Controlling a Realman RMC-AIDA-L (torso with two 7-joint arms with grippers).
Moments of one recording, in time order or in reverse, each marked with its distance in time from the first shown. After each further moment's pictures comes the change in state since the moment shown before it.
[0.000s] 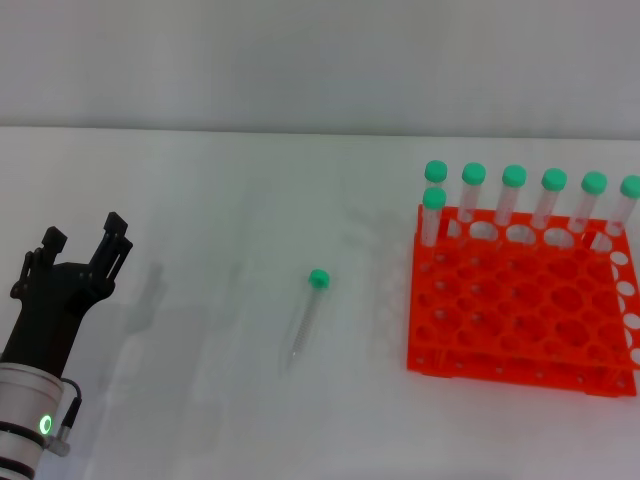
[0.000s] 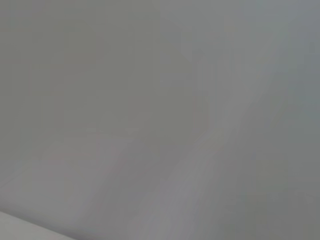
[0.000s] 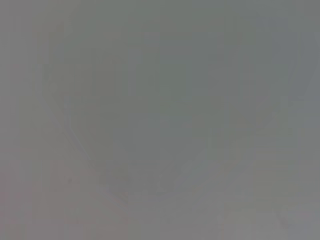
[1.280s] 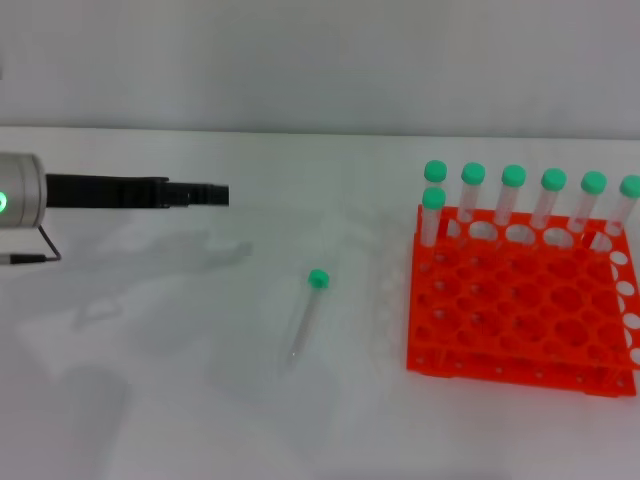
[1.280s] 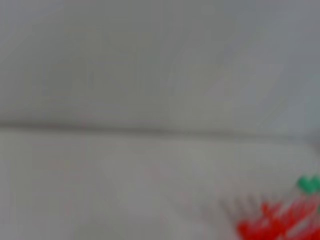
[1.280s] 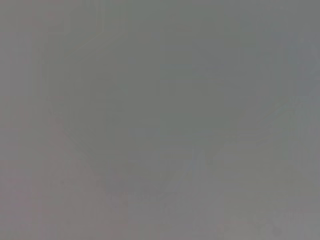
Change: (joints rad) left arm -0.670 0.146 0.197 -0.888 1.096 0.223 -1.507; right arm -0.008 -0.002 -0.003 -0.026 -0.003 0.001 0.000
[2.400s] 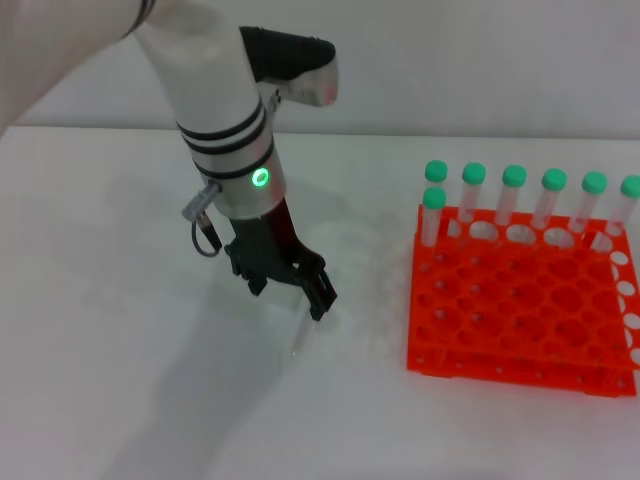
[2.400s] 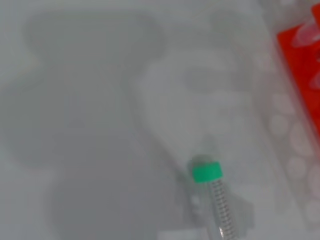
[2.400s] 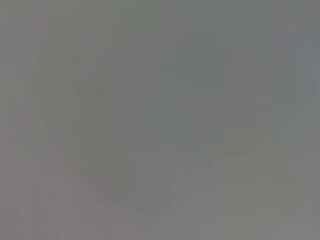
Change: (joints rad) left arm -0.566 -0.129 0.003 0.372 1.080 -0.245 -0.851; right arm 0.001 0.001 0.011 -0.016 0.011 0.008 -0.011
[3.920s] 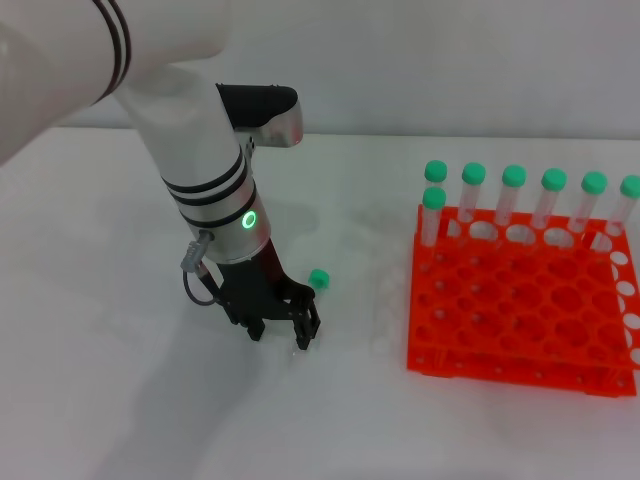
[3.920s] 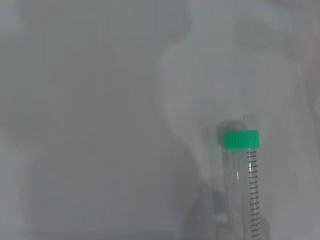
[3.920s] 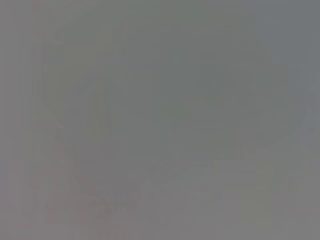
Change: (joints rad) left arm 0.100 -0.001 -0.002 0.055 -0.015 -0.061 -0.161; right arm 0.027 -0.003 -0.003 -0.053 0.000 -0.018 -0.002
